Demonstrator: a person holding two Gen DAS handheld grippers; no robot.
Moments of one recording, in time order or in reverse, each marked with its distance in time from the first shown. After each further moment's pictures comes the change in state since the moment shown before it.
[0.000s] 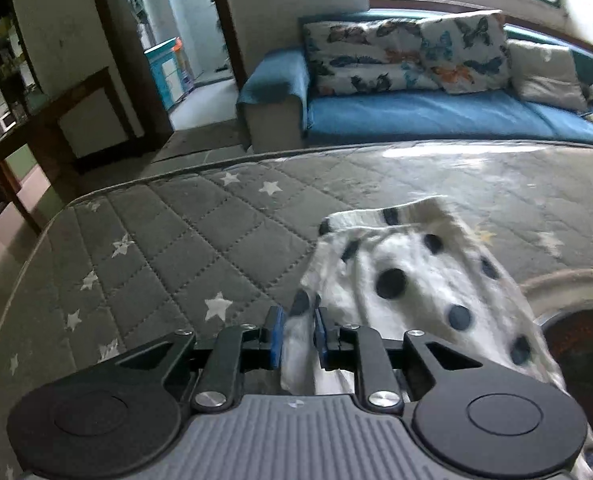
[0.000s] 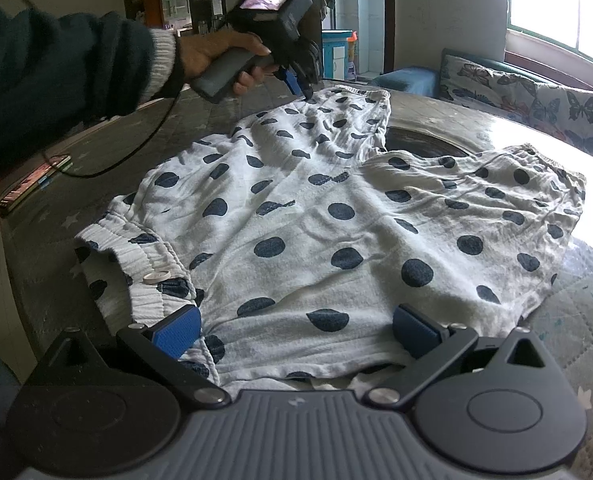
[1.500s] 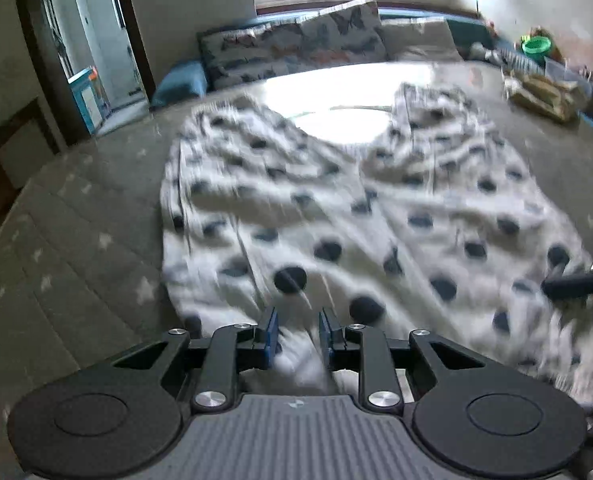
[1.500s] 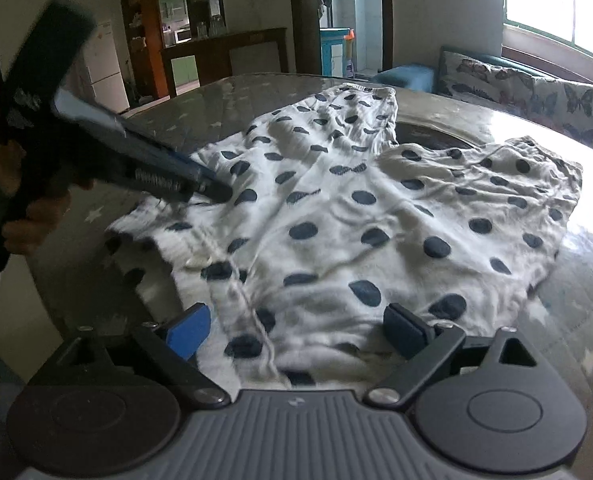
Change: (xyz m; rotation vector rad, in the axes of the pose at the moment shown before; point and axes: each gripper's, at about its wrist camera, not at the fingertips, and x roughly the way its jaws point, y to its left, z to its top) left arm -0.194 -0.066 -0.212 0.181 -0.025 -0.204; right arm -0.021 0.022 -0.009 0.016 0.009 0.002
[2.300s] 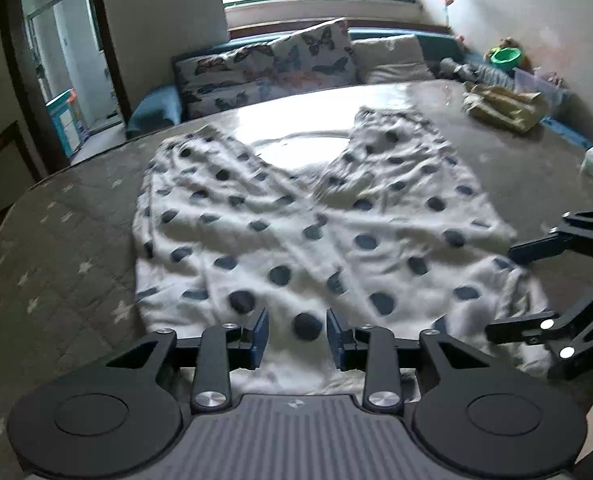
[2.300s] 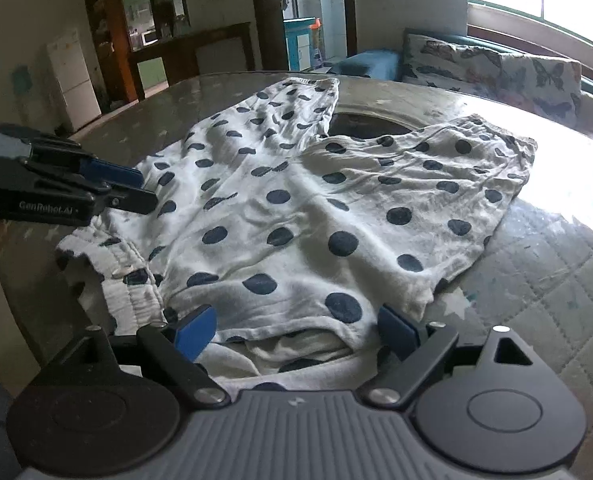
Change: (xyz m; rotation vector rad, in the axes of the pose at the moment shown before) left arm -0.034 -0.025 0.009 0.037 -0.094 -0.091; right arm -0.011 -0.059 0.009 0.094 0.027 -0.052
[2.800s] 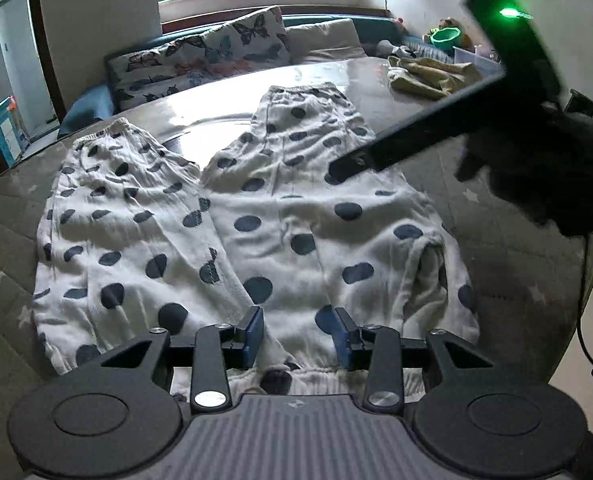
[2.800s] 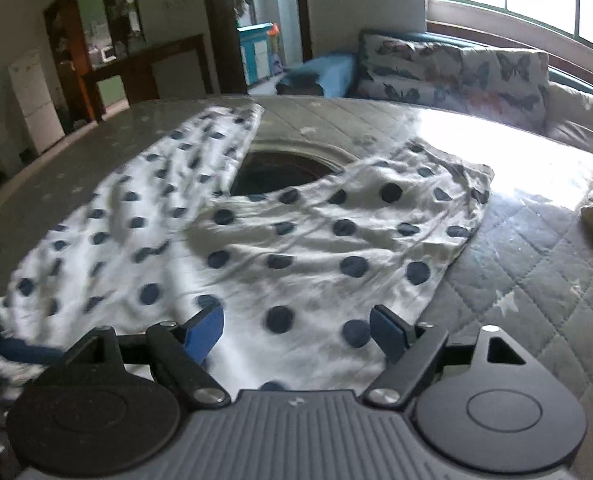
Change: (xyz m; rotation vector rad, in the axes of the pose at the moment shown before) left arm 0.022 -0.053 -0.010 0.080 0.053 -0.153; right arm 0.046 -0.083 0.066 0.078 -0.006 -0.084
